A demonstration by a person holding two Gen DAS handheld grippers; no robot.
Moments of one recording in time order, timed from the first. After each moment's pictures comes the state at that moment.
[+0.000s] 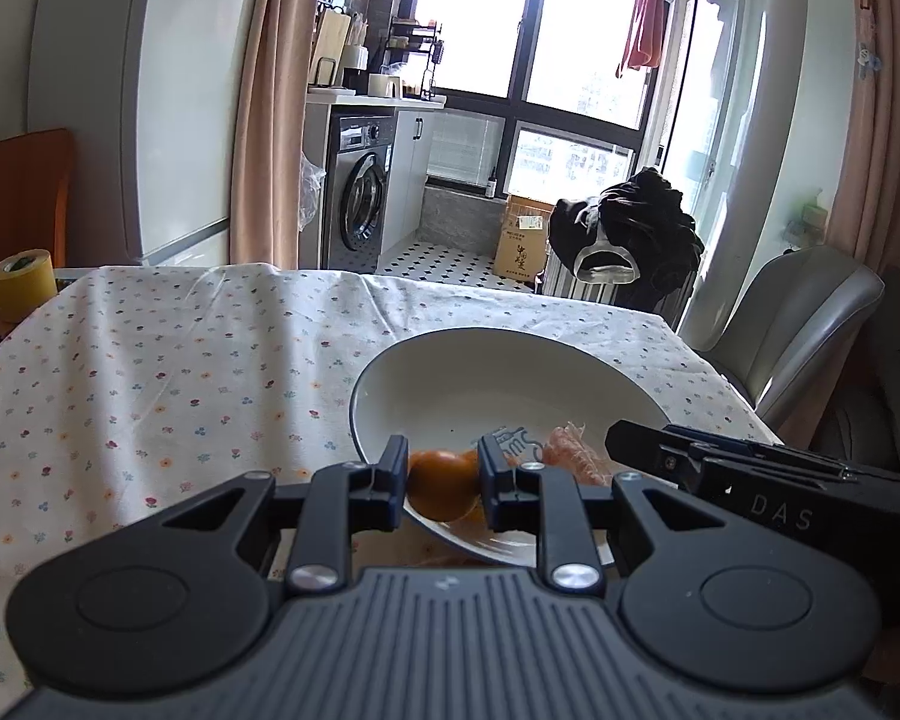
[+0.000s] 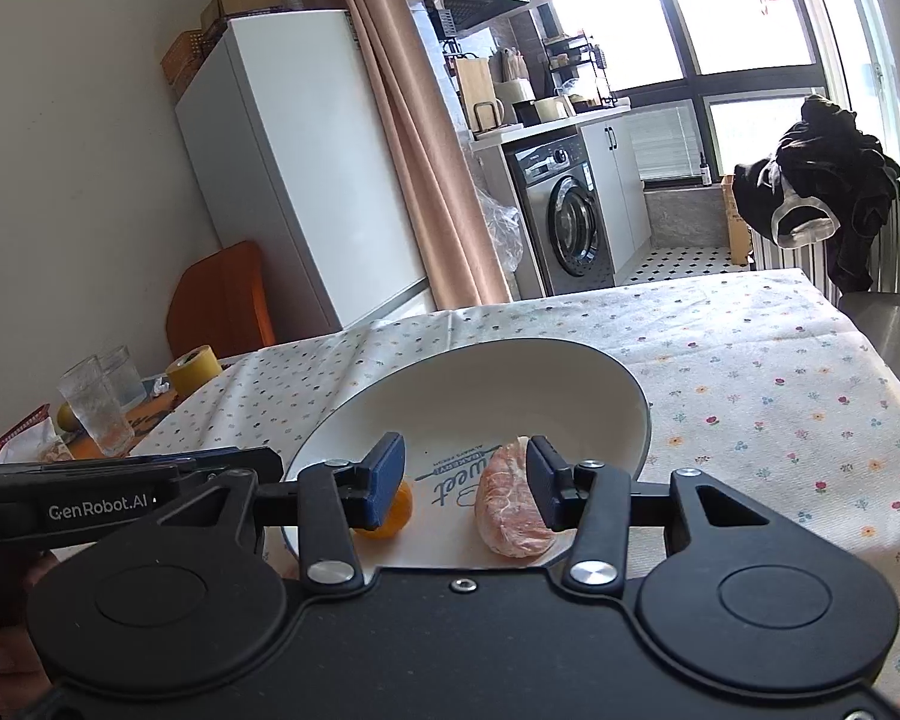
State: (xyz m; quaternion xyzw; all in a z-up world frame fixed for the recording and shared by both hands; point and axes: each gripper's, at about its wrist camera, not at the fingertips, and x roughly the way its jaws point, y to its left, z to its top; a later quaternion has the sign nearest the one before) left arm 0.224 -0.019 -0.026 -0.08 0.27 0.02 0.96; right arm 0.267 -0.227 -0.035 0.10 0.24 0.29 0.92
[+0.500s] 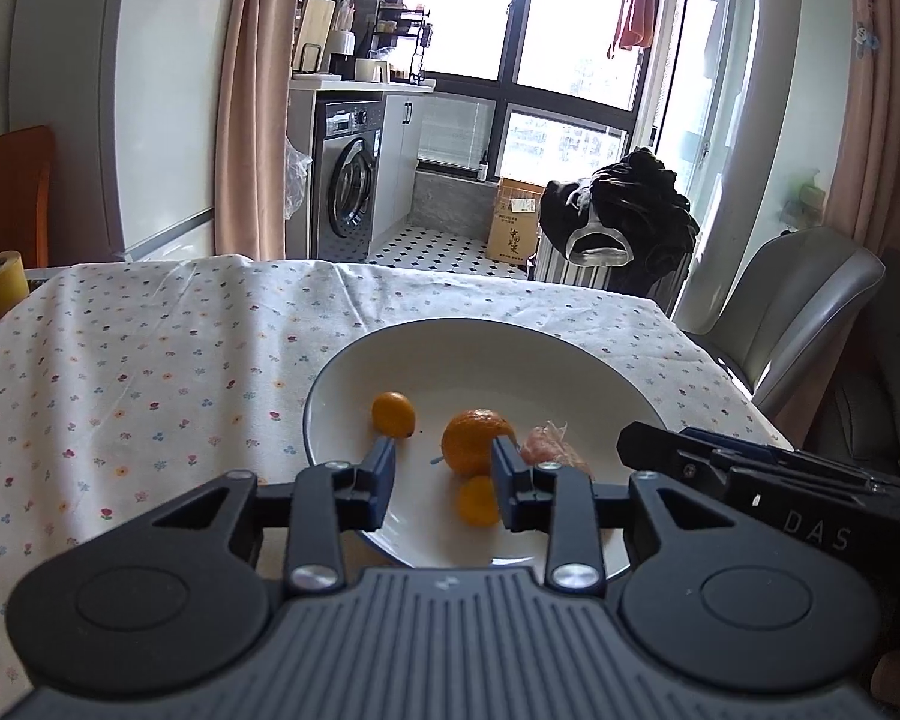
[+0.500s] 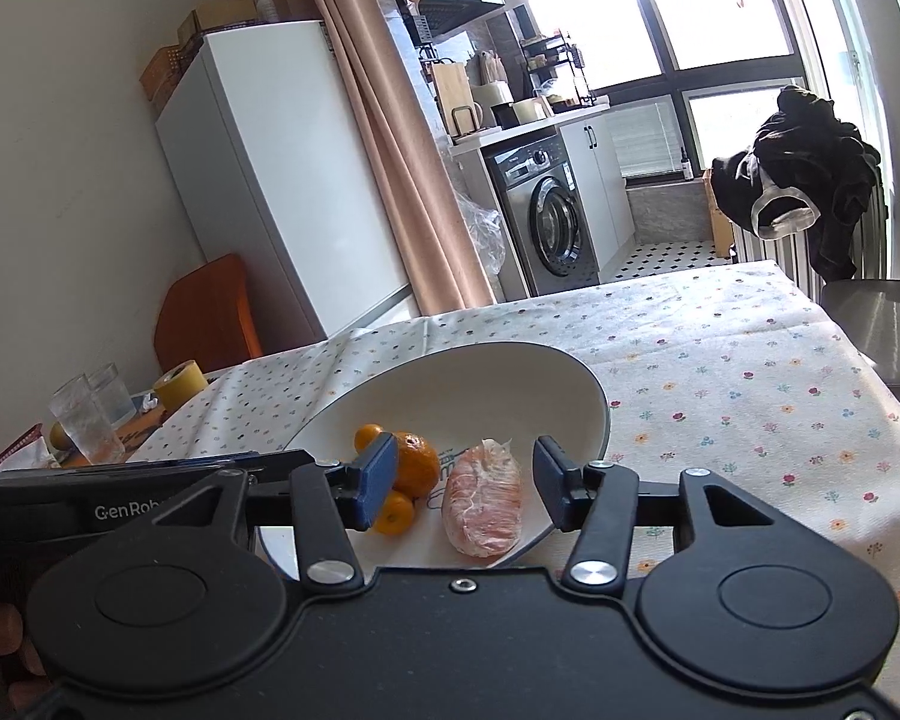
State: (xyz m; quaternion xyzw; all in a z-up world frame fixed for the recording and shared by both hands) left arm 0.243 -0.032 -0.030 -0.07 0.28 0.01 0.96; right arm 0.270 -0.238 -0.036 0.11 0.24 0.28 0.92
